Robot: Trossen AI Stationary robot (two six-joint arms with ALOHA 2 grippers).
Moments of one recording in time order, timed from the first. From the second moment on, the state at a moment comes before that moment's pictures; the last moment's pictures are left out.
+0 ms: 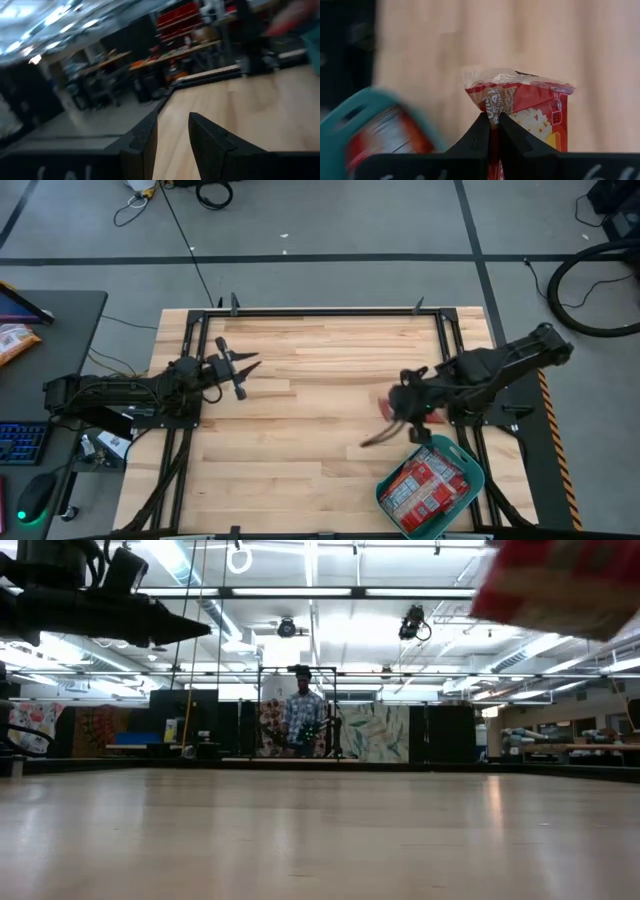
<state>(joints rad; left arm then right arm) 0.20 0.61 0.08 0.61 -0.22 0.38 0.36 1.26 1.31 -1.12 0.07 0.40</state>
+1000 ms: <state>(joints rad) 0.20 0.61 0.08 0.71 -0.29 -0.48 1.01 1.57 1.31 -0.92 0.09 0.46</state>
